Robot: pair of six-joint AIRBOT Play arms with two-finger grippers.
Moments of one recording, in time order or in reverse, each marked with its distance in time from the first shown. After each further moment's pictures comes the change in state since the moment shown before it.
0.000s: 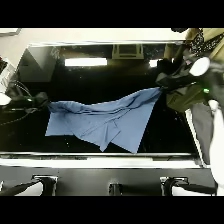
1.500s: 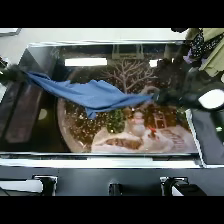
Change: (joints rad) left arm 0.235 -0.304 0.713 -0.163 -0.278 0.199; right arm 0.000 0.467 -0.440 0.302 -0.237 -0.433
